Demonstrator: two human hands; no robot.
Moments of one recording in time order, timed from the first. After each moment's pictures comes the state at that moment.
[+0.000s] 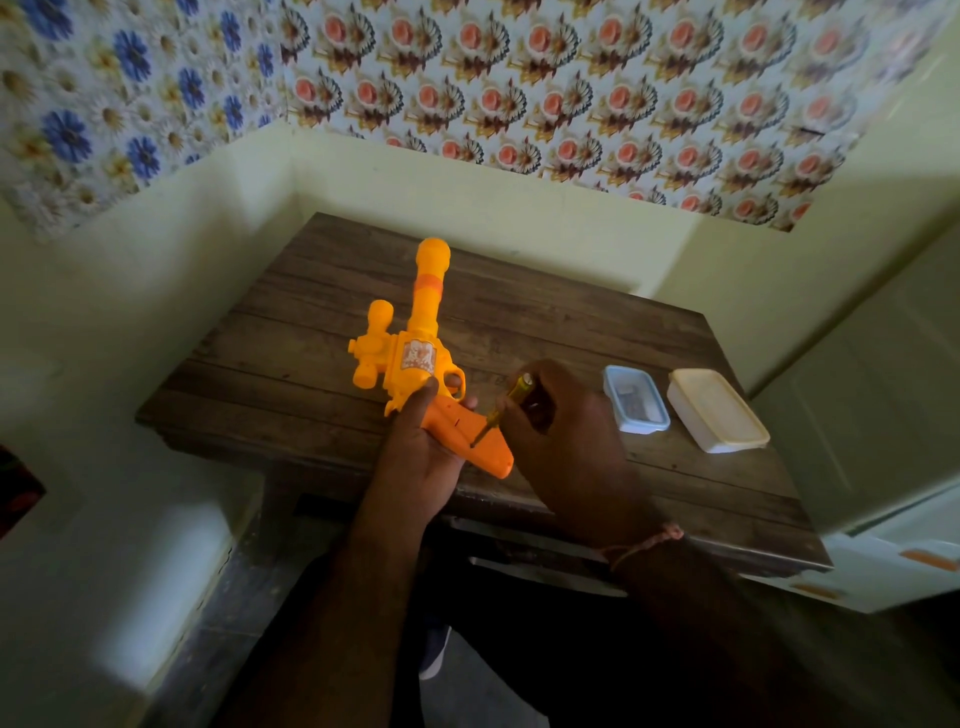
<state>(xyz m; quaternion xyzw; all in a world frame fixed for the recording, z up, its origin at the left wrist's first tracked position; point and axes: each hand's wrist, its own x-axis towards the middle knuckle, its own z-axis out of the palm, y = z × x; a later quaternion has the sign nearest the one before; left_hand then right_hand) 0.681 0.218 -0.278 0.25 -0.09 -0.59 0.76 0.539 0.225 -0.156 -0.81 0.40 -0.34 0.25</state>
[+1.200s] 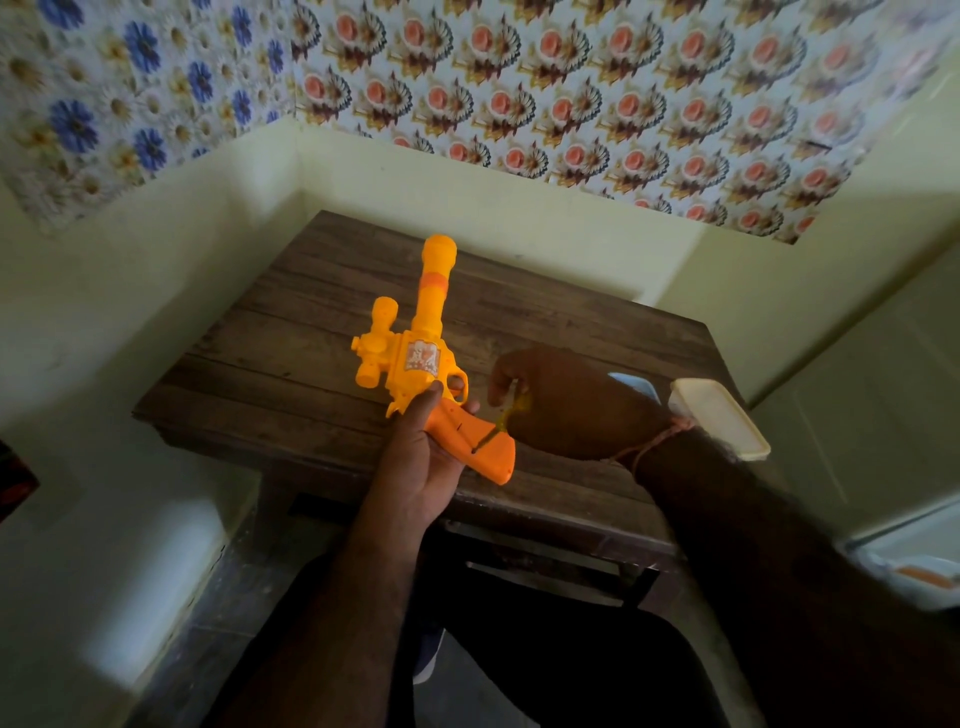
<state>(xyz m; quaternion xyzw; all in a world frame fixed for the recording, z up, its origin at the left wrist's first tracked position) 0.675 0.225 -0.268 0.25 -0.10 -0.57 0.78 0.558 0.183 -0.110 -0.93 0.33 0.01 0.13</state>
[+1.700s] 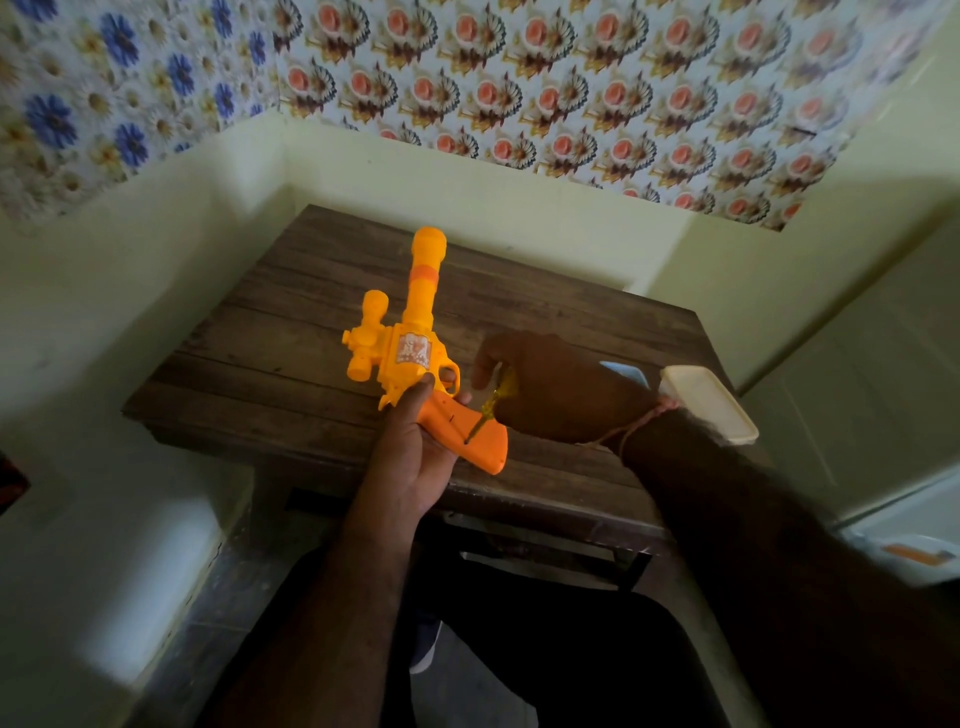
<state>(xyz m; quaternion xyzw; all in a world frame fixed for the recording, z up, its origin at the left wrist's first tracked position) 0.678 0.223 -0.272 0.27 -0.10 -0.58 0.77 0.559 0.188 -0.103 -0.94 0.31 -0.02 0.15</state>
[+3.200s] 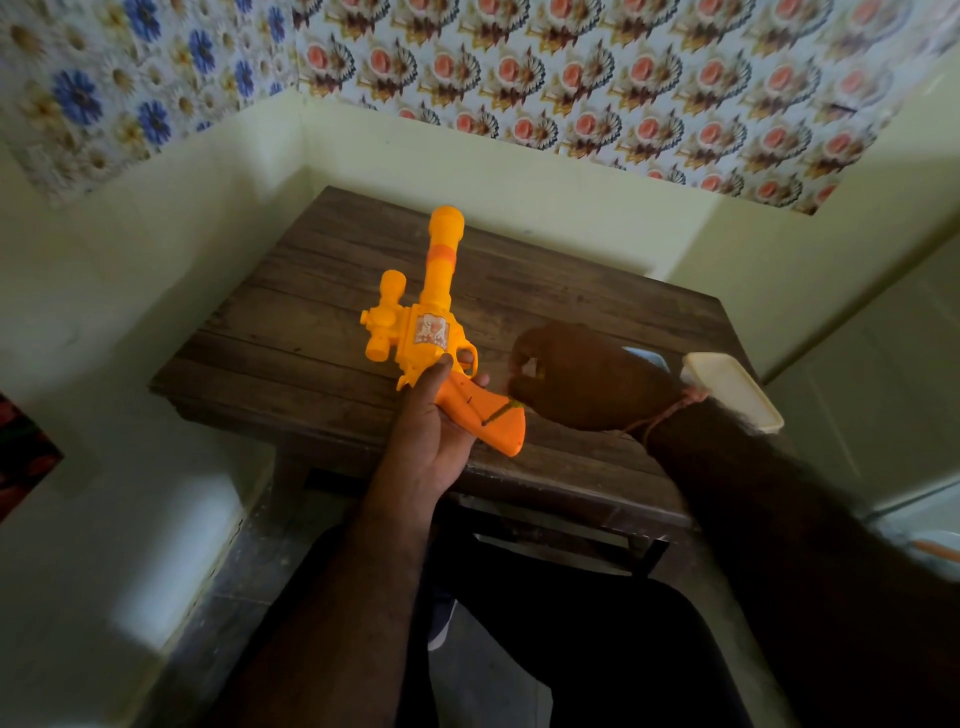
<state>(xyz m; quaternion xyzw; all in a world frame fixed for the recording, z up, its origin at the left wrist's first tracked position) 0.678 0.224 -0.271 0.26 -0.09 -0.58 0.77 0.556 0.184 -0.113 -0.94 0.33 0.01 0.10</state>
